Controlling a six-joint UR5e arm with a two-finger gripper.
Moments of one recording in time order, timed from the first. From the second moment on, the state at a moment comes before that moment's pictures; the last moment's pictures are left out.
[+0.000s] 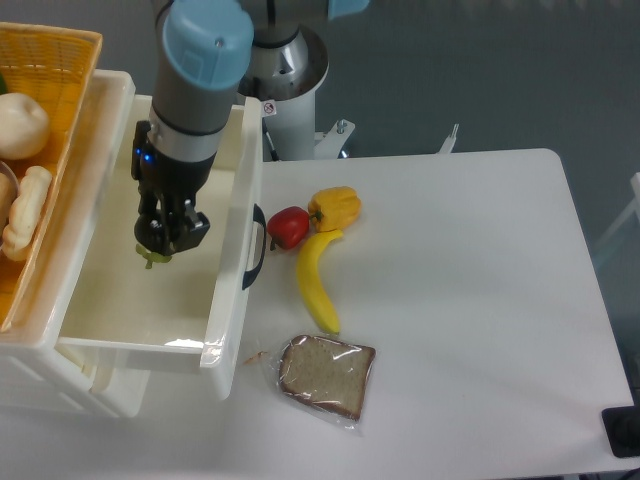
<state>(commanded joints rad) 2.19 -1.72 -1.57 -1.38 1.19 1.23</state>
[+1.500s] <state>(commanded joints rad) 2.62 -1.74 -1.47 -1.32 1.11 1.17</state>
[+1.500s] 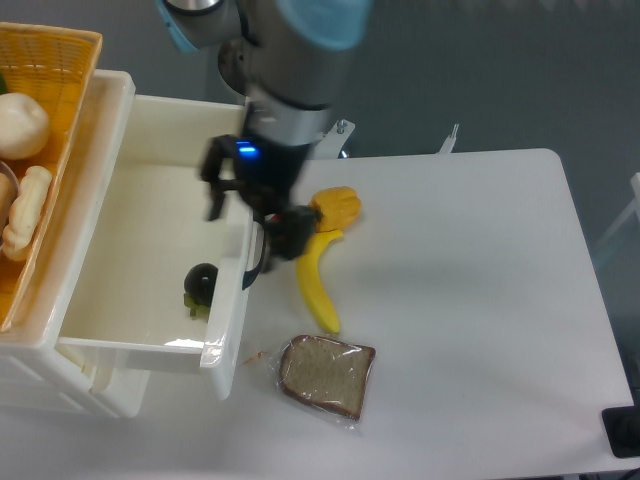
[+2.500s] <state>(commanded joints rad) 2.70 -1.99 -1.52 -1.22 1.53 1.32</state>
